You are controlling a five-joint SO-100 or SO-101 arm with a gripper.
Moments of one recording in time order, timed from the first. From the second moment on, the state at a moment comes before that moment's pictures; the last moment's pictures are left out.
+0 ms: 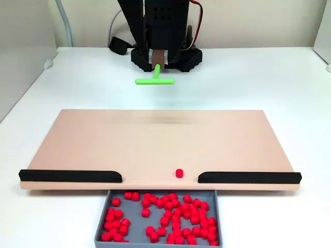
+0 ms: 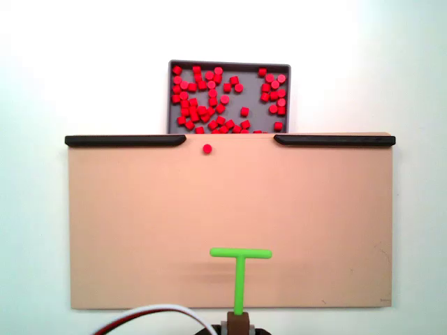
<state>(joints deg) 3.6 105.0 102.2 88.7 -88.0</state>
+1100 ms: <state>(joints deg) 2.4 105.0 102.2 88.7 -91.8</state>
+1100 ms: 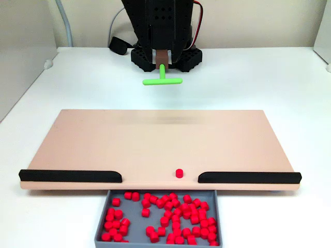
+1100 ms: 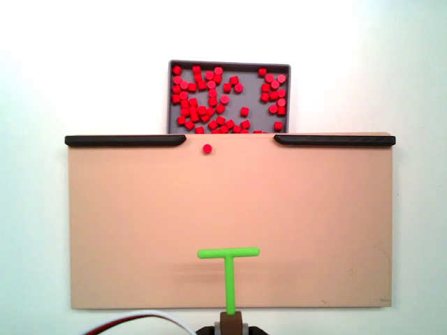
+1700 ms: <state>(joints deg) 3.3 104.5 102.2 88.7 -93.6</state>
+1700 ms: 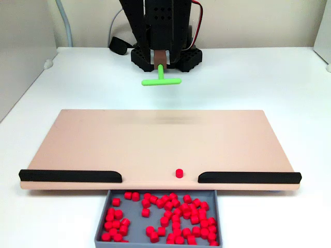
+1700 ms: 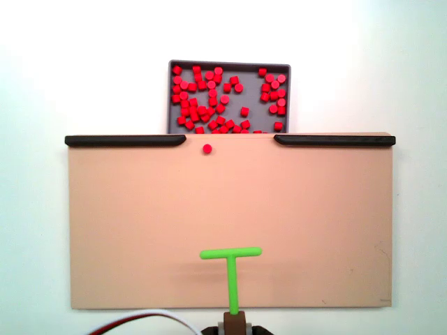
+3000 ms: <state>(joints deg) 3.3 101.3 102.2 86.5 -94.0</state>
